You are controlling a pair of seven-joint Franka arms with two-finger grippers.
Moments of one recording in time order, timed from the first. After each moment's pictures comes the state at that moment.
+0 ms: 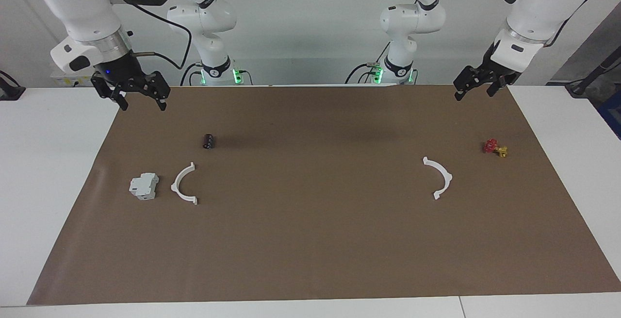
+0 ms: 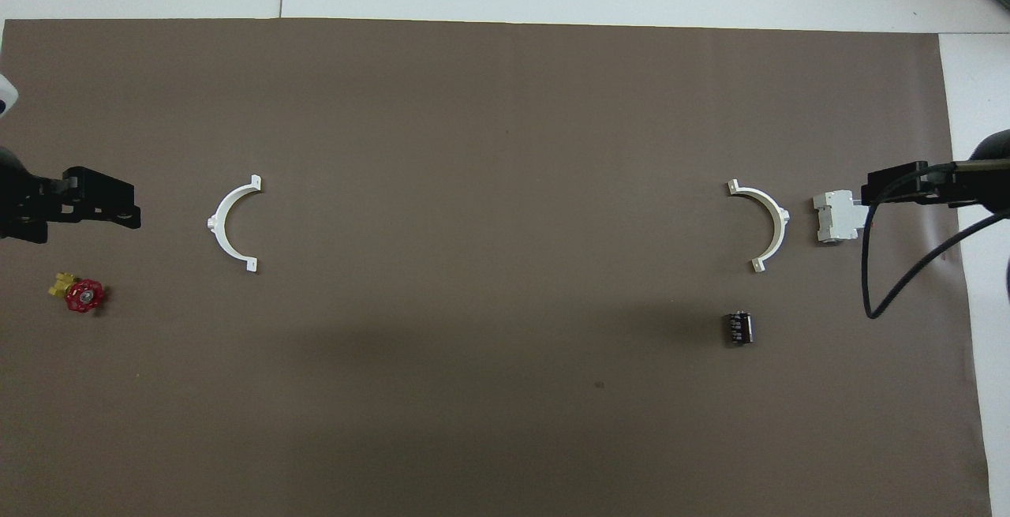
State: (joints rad) left arm -0.03 -0.02 -0.03 -1.59 -0.03 1.51 -0.15; right arm 0.11 -0.04 -0.14 -1.75 0.00 1.78 0.01
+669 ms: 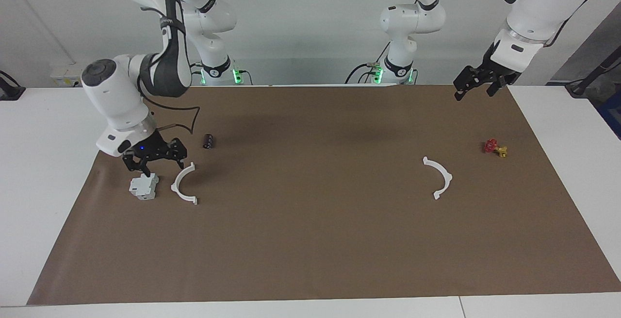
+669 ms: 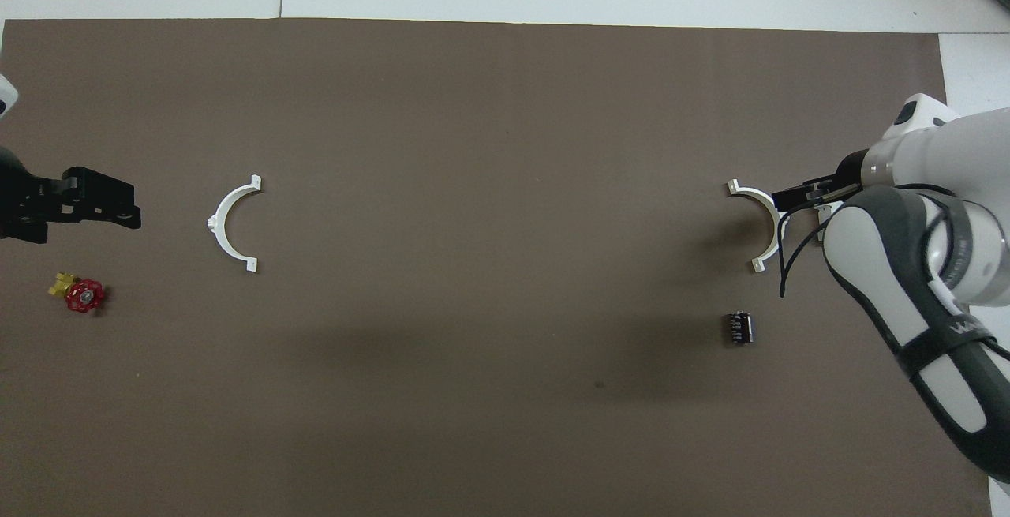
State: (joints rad) left arm -0.03 -0.02 -0.03 -1.59 -0.03 1.50 -0.15; right arm 0.07 0.21 -0.14 -1.98 0.11 2.31 -0.42
